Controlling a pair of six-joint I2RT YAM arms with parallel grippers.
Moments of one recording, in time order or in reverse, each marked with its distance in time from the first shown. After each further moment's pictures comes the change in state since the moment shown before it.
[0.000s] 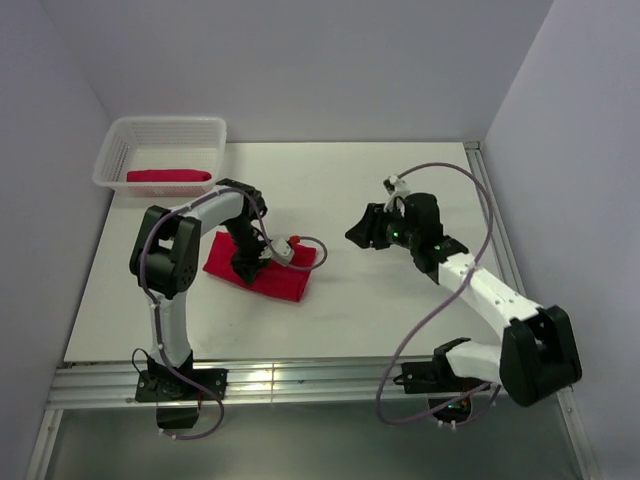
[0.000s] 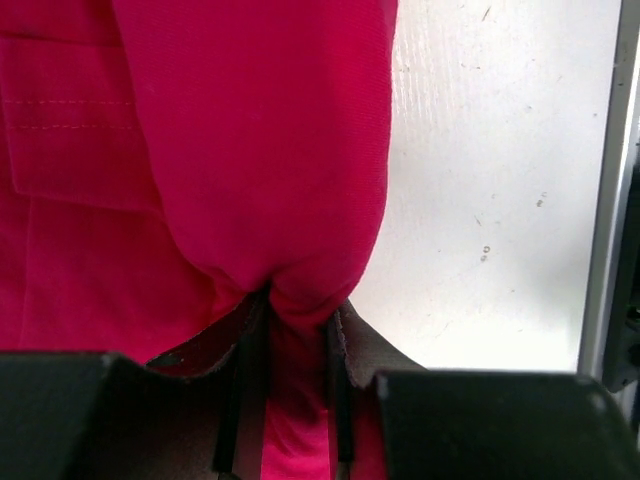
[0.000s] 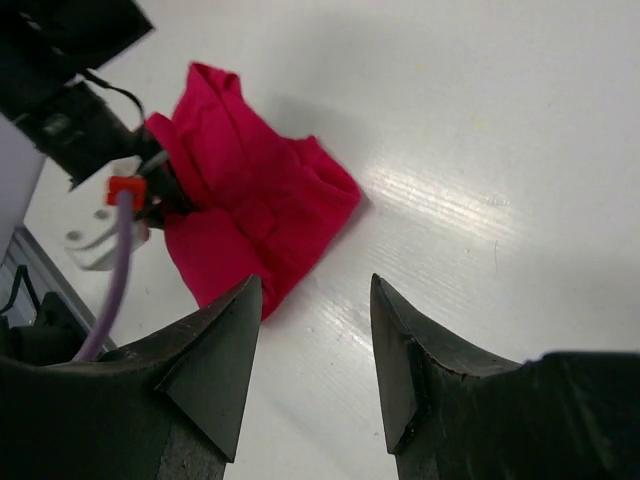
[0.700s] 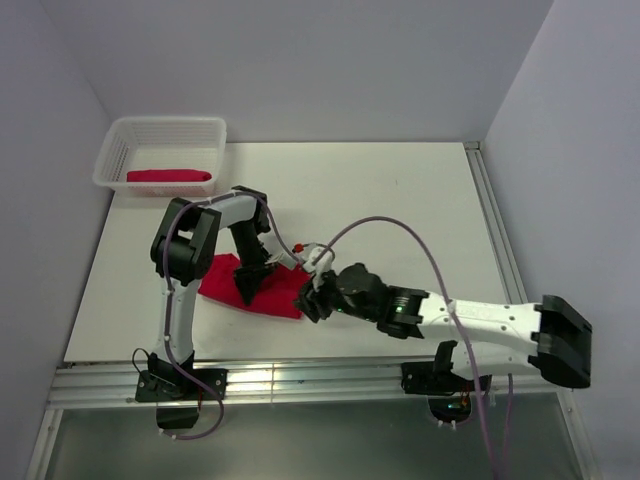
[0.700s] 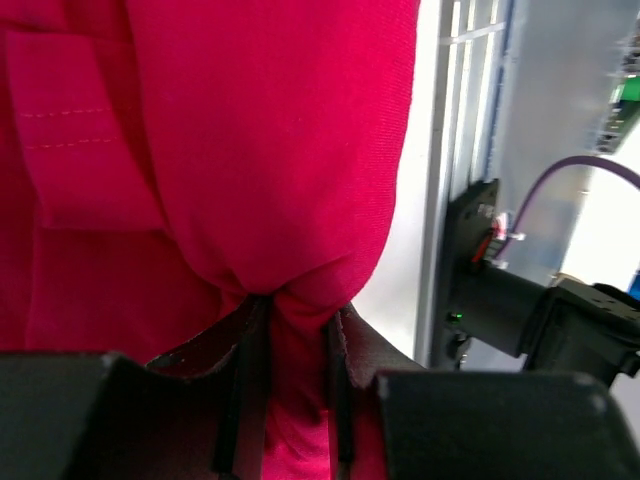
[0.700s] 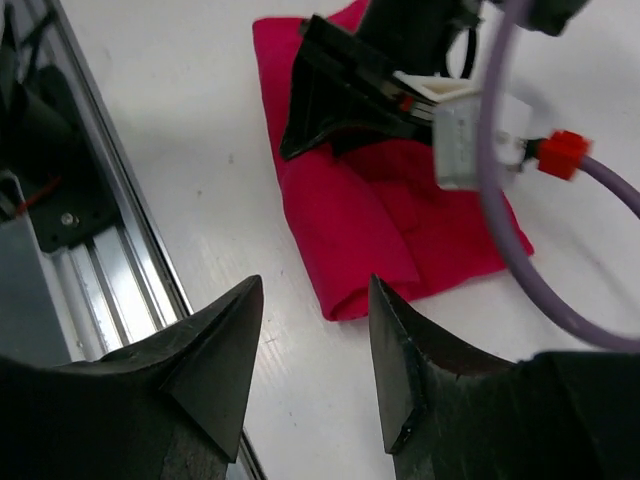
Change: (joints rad) left arm -0.021 0.178 0.066 -0.230 0.073 -0.122; right arm 0.771 -0.183 -0.156 0.139 0.477 -0.271
